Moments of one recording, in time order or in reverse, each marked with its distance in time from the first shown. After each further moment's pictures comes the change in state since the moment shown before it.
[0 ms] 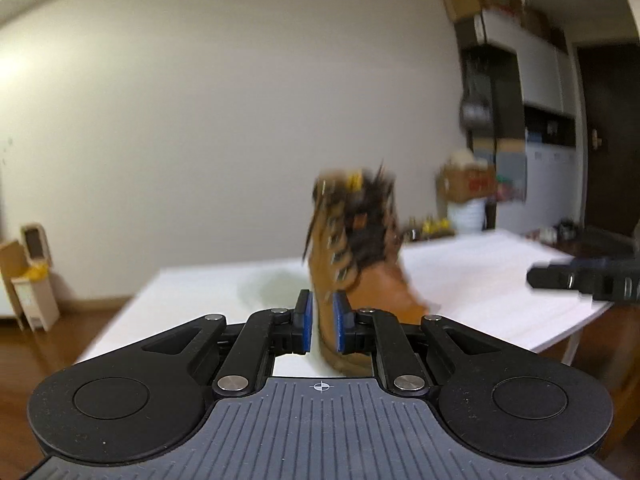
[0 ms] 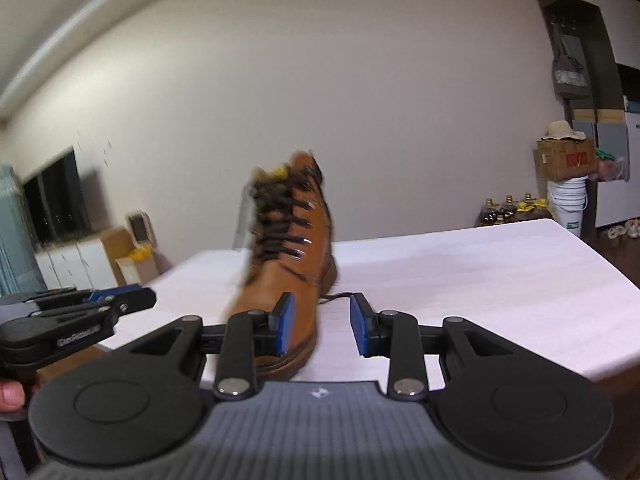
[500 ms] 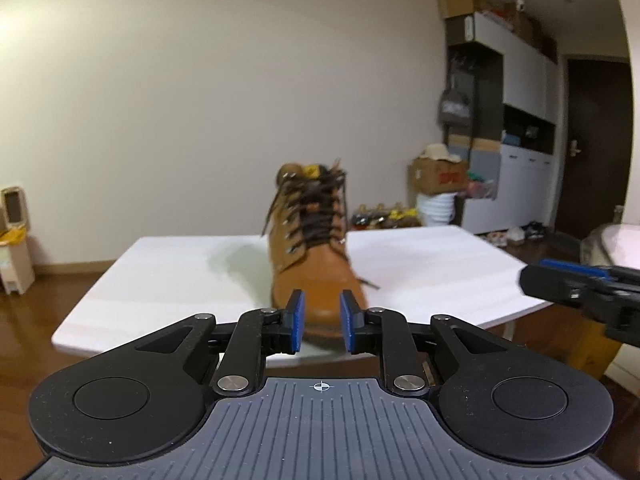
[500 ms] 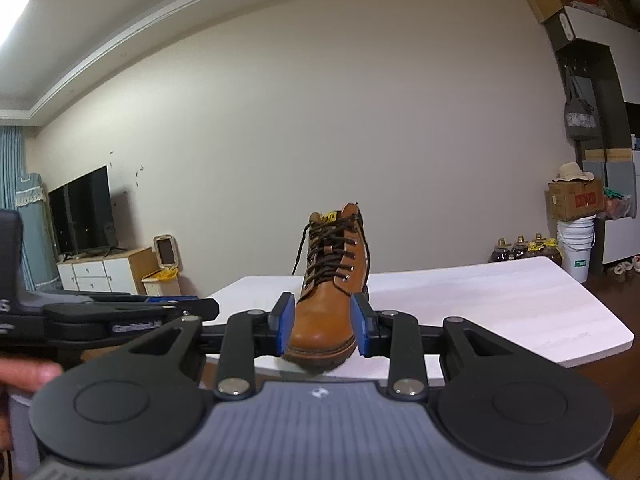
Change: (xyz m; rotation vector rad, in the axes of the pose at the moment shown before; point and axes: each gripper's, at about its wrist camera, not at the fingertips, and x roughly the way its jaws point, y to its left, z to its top) left arm -0.041 -0.009 -0.005 -0.032 0.154 -0.062; right arm -0.084 0.035 -0.004 -0.053 -0.066 0.037
